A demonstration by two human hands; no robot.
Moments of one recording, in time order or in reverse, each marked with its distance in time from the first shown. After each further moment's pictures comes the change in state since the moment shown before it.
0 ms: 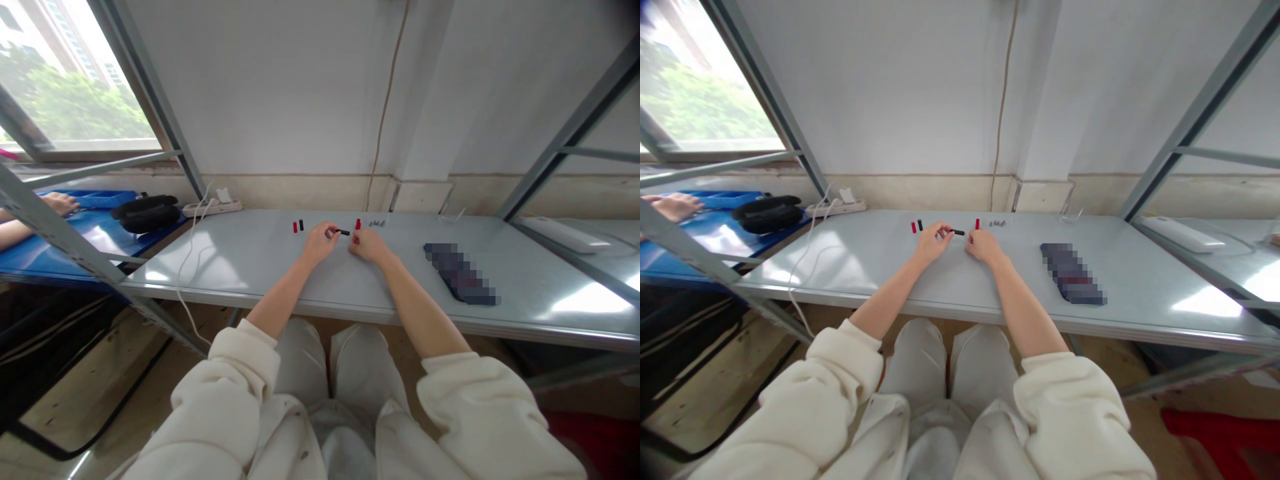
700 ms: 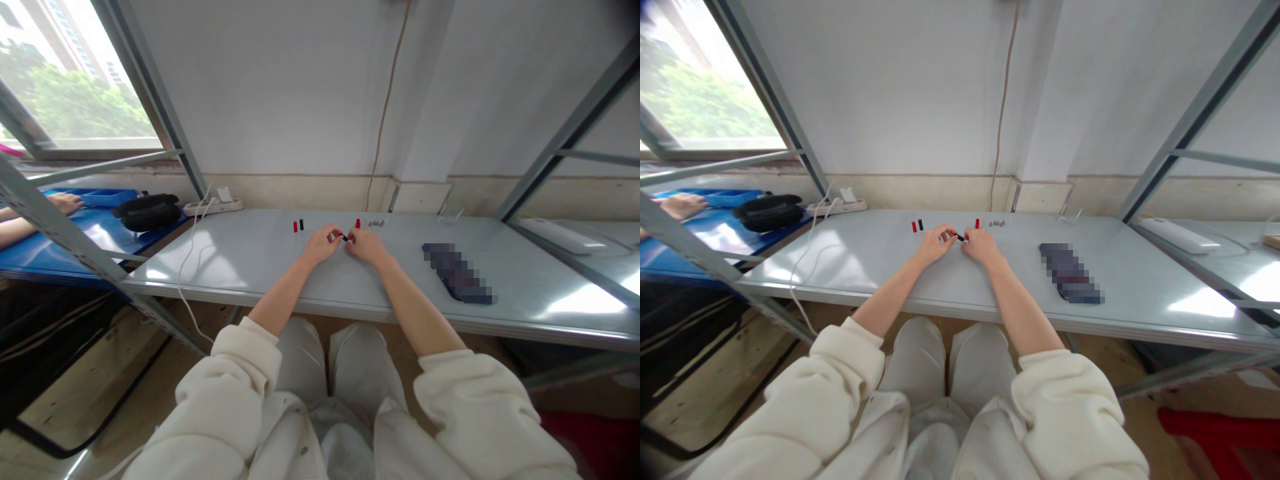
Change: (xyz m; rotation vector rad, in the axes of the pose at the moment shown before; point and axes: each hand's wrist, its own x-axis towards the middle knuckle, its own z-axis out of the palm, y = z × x) left_hand 0.004 -0.020 -0.001 0.455 -0.234 0.279; right_hand -0.004 -0.012 -0.003 -0.028 0.058 0.002
